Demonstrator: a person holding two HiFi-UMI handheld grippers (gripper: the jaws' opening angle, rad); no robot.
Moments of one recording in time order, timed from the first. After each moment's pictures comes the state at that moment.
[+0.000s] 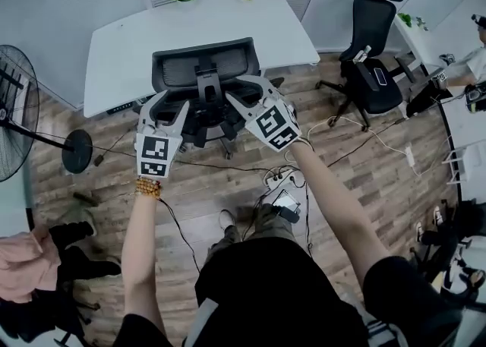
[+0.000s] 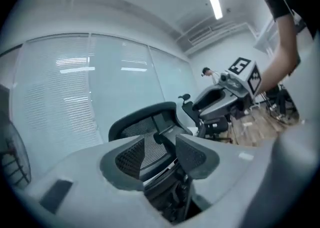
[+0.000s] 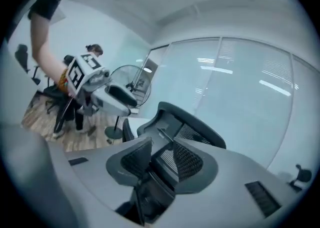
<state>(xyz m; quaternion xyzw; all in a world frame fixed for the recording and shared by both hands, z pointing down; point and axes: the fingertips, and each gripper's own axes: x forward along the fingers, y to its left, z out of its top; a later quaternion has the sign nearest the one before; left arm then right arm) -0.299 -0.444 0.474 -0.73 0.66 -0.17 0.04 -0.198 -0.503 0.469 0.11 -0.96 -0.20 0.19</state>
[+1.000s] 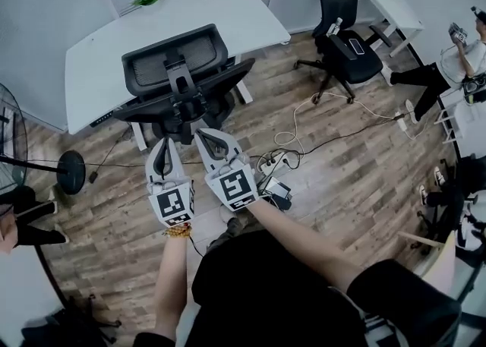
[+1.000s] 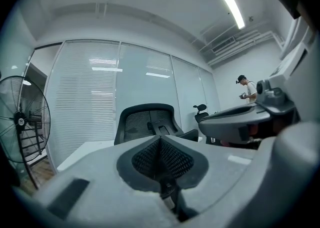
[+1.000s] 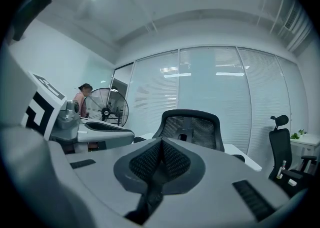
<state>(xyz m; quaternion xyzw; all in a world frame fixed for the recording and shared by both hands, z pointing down) -0.228 -0.340 0.505 -0.65 0.76 -0.06 0.01 -0.159 -0.365 0.492 0.27 -0.96 -0.04 0.05</state>
